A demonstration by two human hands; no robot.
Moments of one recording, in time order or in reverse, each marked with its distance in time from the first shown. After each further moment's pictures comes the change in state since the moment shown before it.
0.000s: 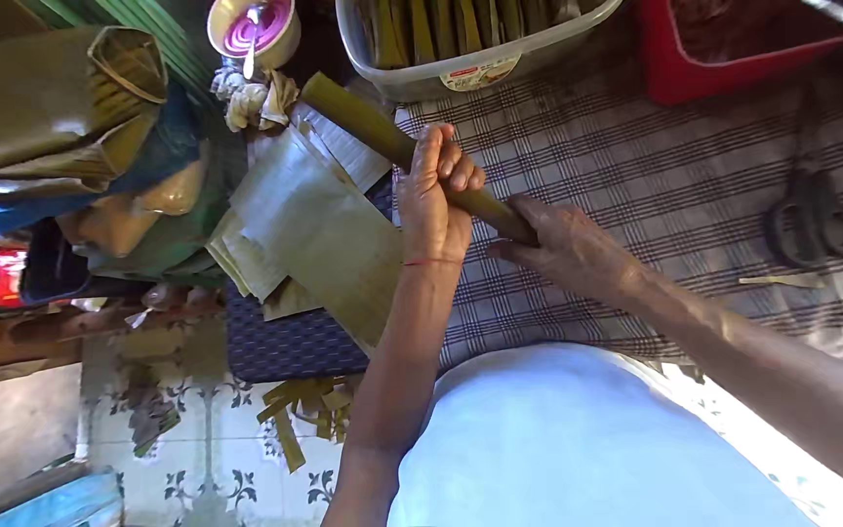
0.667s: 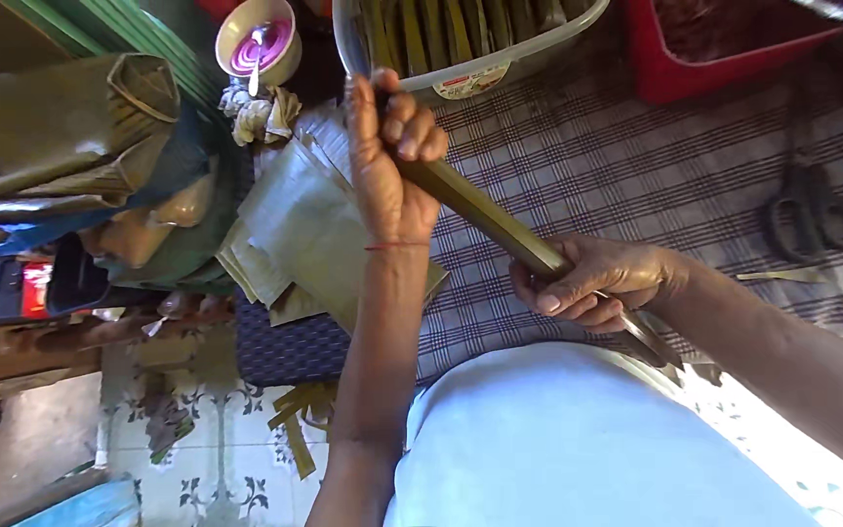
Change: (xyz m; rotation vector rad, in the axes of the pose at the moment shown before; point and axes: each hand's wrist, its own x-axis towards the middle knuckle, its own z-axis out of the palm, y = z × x) left_hand 0.016 0.039 0.017 -0.134 -0.238 0.084; right_hand -0.012 0.050 -0.020 1.013 -0.845 0.121
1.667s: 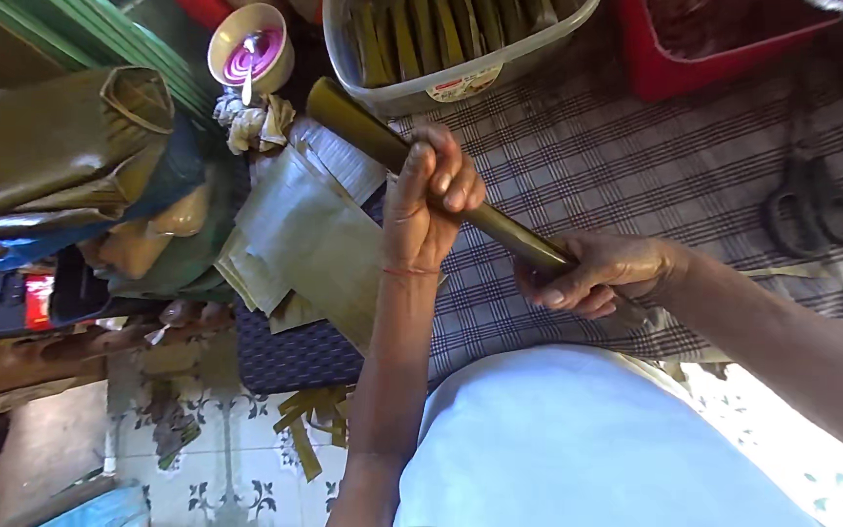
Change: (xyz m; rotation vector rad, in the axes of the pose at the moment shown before) left_hand -0.016 -0.026 -0.035 -0.138 -0.360 -0.163; right_hand -0.005 -0.004 -0.007 -0.143 0.155 0.037
